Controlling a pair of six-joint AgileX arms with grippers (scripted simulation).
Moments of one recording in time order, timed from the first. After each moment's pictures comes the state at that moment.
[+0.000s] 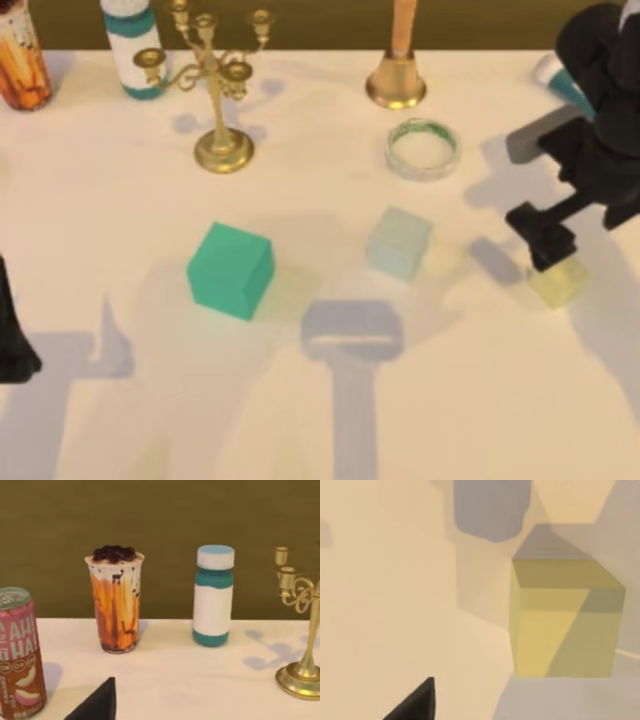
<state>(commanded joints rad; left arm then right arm) 0.00 0.00 0.00 0.00 0.00 0.00 0.23 2.05 1.52 -1.04 0.00 -0.33</state>
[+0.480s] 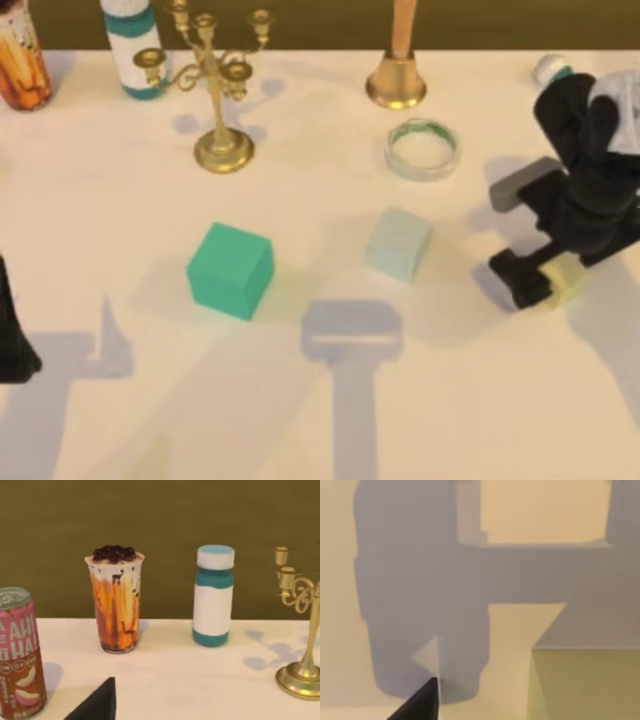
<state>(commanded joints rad) 0.00 0.00 0.00 0.00 0.00 0.00 0.23 2.18 1.38 -0.77 0.00 -0.33</state>
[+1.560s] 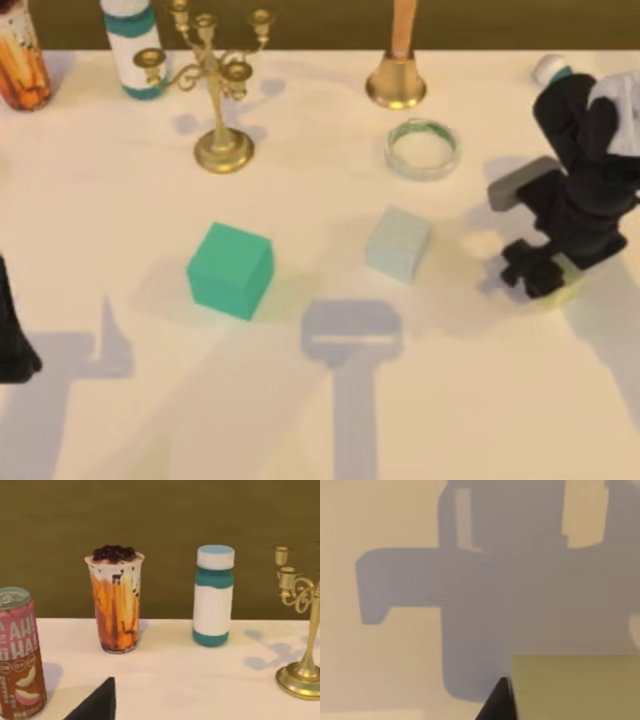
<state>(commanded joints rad) 0.00 0.00 0.00 0.00 0.00 0.00 0.23 2.19 1.37 -0.74 0.00 -0.33</state>
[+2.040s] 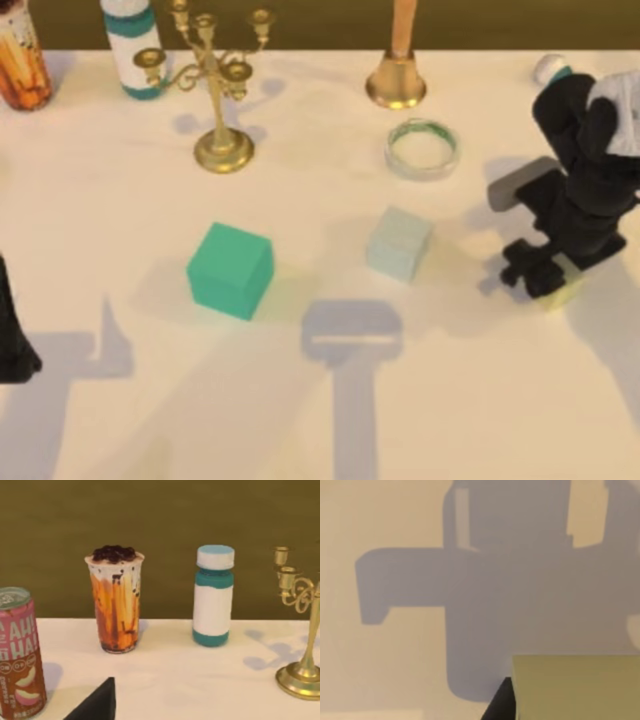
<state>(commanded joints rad) 0.00 0.00 0.00 0.00 0.00 0.00 0.23 2.19 1.37 -0.74 0.00 -0.33</state>
